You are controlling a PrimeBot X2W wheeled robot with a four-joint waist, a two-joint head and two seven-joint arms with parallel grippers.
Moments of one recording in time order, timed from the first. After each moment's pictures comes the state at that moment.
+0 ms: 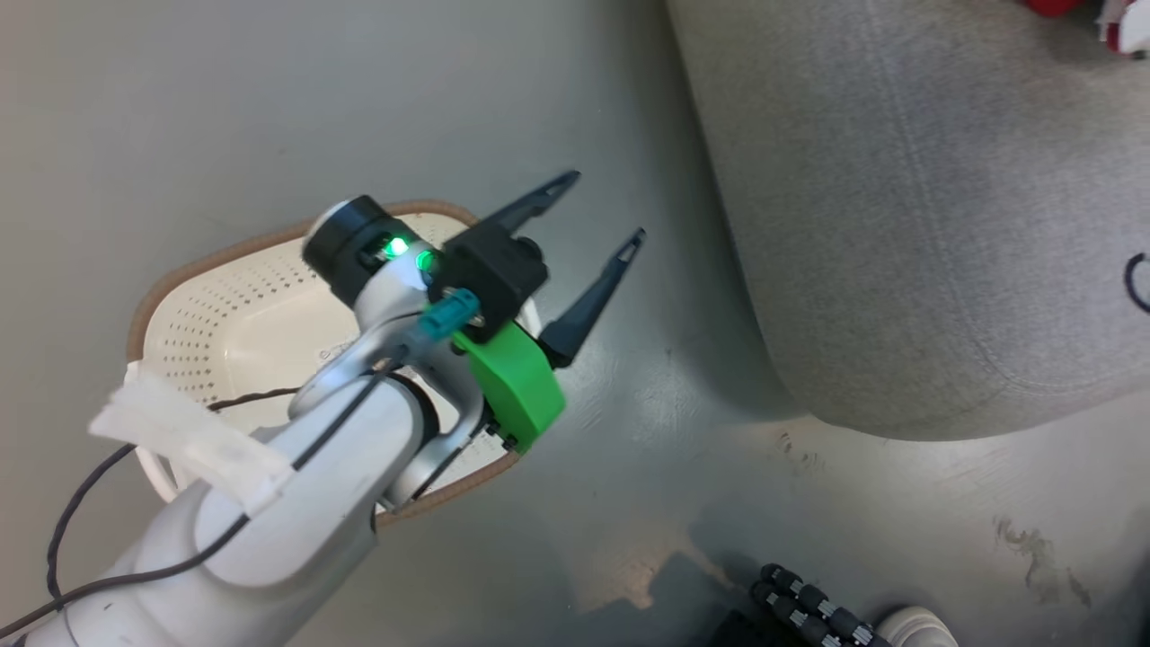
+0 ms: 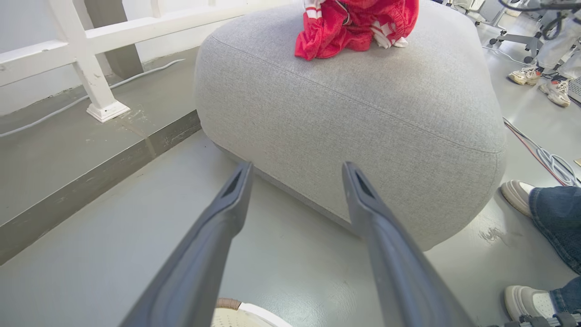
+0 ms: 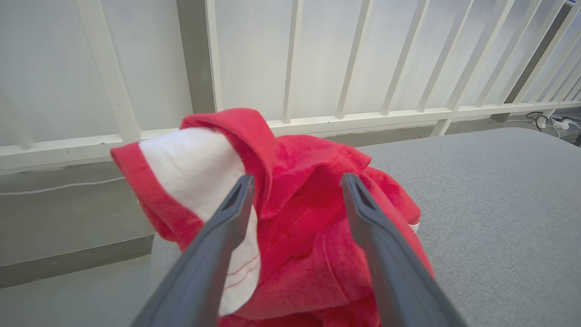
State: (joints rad) left arm -0.74 0.28 -0.93 -0.01 -0.48 -0.01 0.06; right arm -0.97 -0.35 0.12 0.77 0.38 -0.03 -0.25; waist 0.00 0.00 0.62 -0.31
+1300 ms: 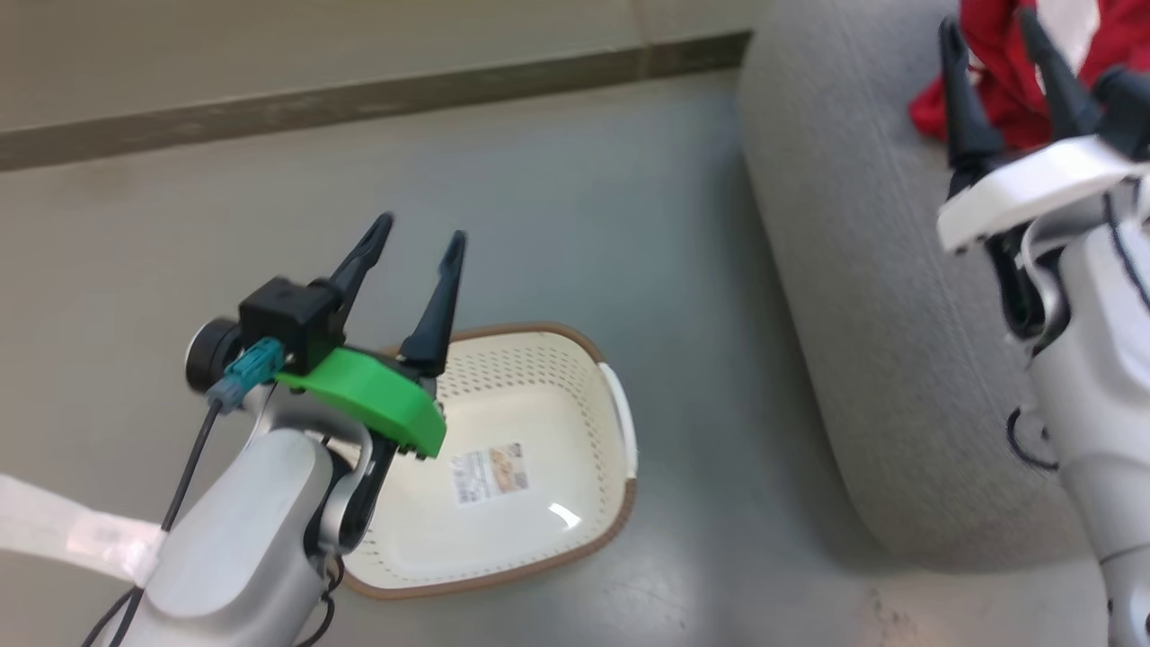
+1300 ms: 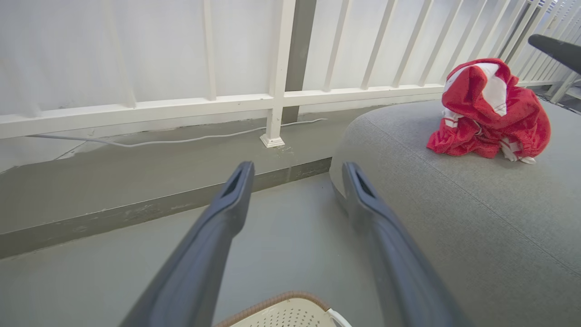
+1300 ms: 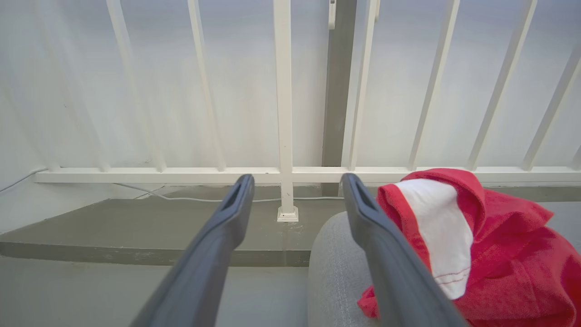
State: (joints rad) left arm -0.50 0.27 -0.68 0.19 -0.66 0.08 -0.22; right arm -0.66 -0.25 0.21 0.53 0.31 0.07 -0.25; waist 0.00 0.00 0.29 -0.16
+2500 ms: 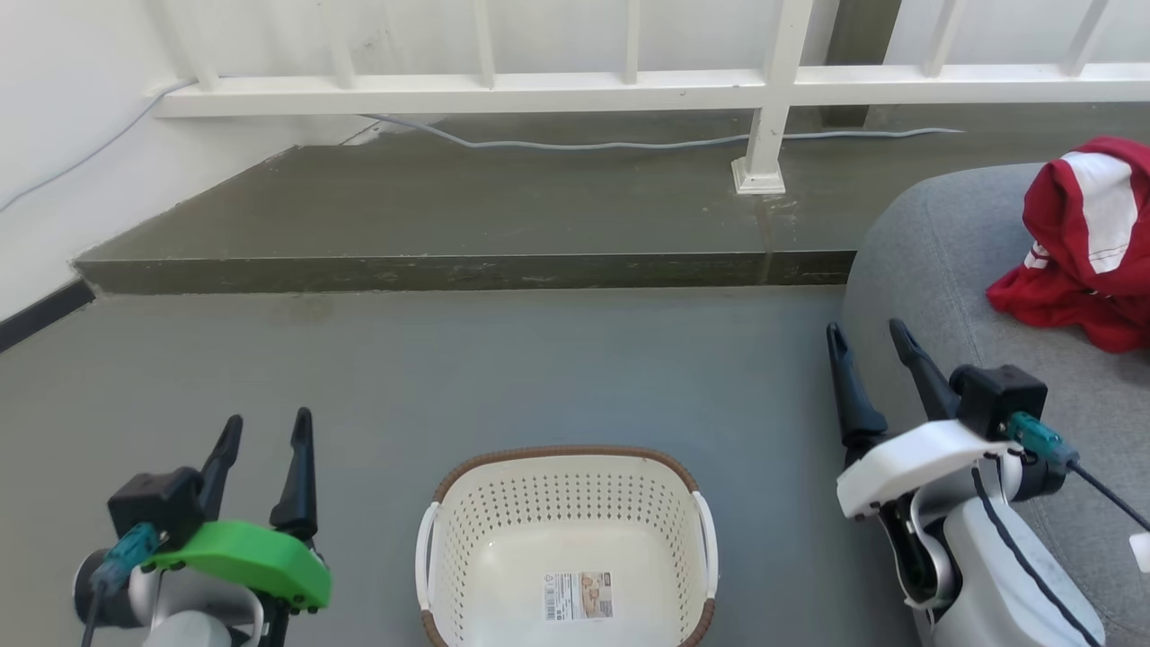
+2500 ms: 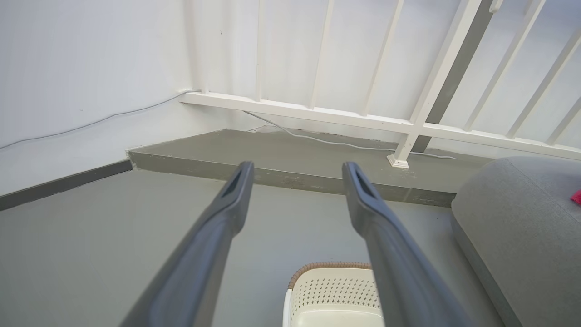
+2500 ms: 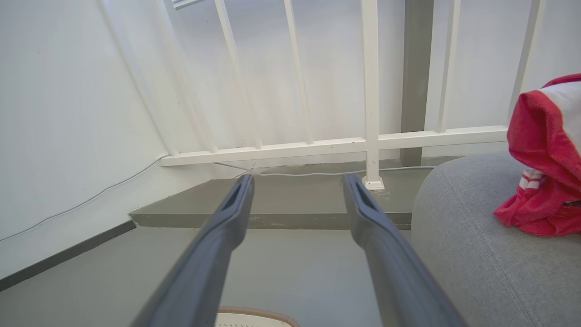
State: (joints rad) left arm -0.11 0.30 -0.41 0.21 -0.66 0.12 -0.25; right arm -0.18 -0.10 0.23 0.37 0.32 0.00 -0.25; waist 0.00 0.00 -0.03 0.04
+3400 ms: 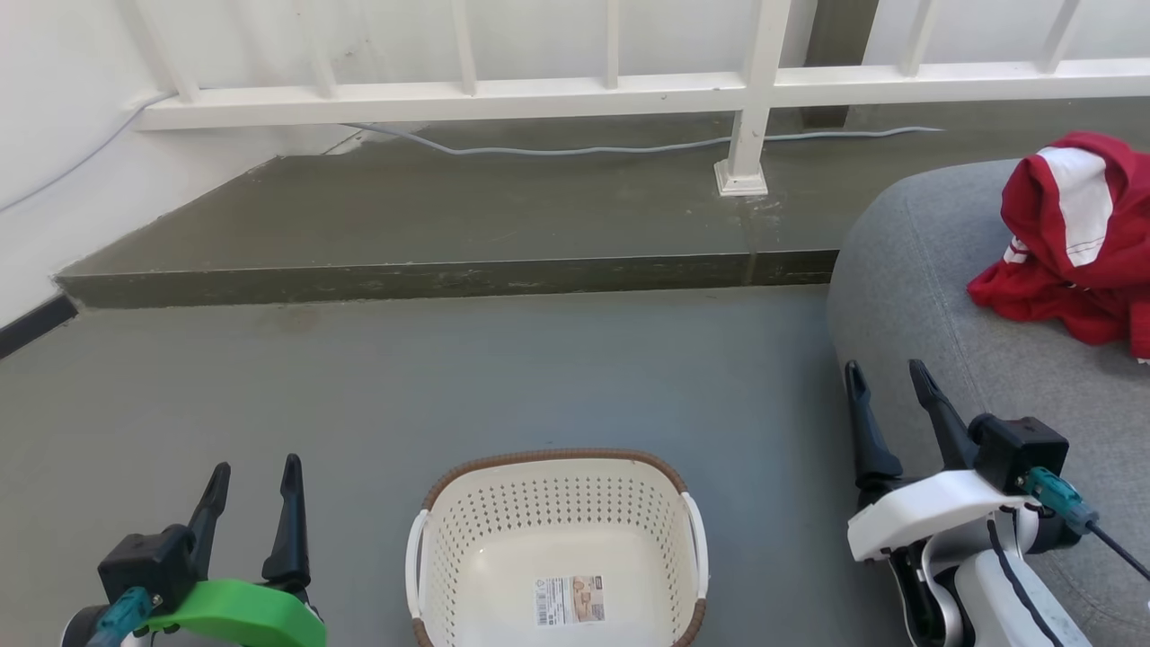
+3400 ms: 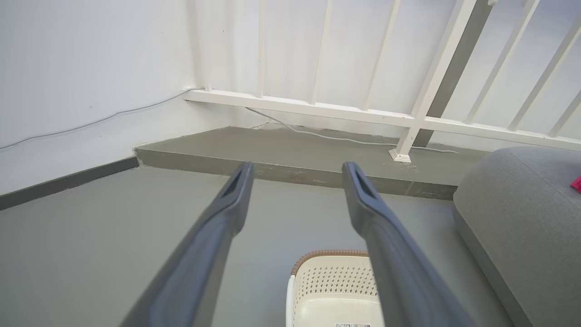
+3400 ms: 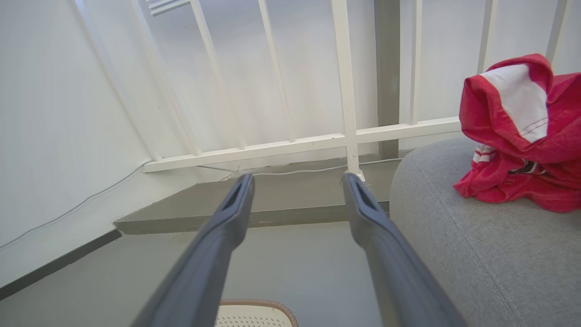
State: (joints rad) left arm 0.05 0.27 -0.30 0.11 -0.57 0.12 -0.25; right arm -0.03 -0.10 0.22 0.22 0.32 -0.06 -0.25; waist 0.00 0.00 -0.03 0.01
